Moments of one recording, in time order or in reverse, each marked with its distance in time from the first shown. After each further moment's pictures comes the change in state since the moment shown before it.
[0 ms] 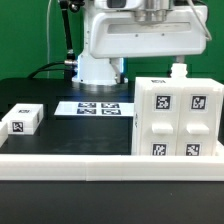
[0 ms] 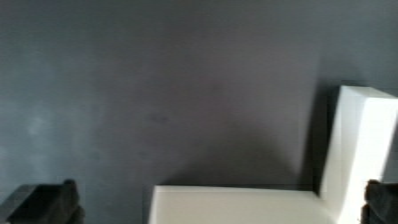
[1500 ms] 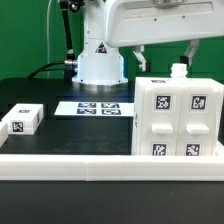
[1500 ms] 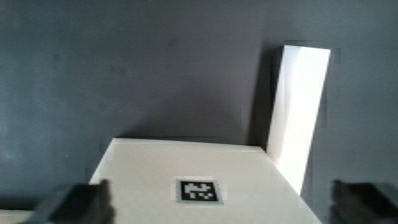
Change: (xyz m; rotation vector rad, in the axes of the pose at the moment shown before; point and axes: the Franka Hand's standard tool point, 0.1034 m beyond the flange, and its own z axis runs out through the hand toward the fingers) arm 0.038 -0.032 -0.028 0.064 -0.061 -0.038
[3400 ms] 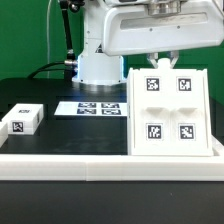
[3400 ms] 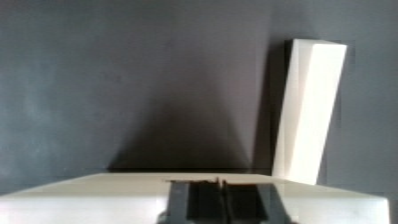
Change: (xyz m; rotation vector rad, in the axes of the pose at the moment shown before) arm -0.007 -0.004 0.014 -0.003 0.042 0.048
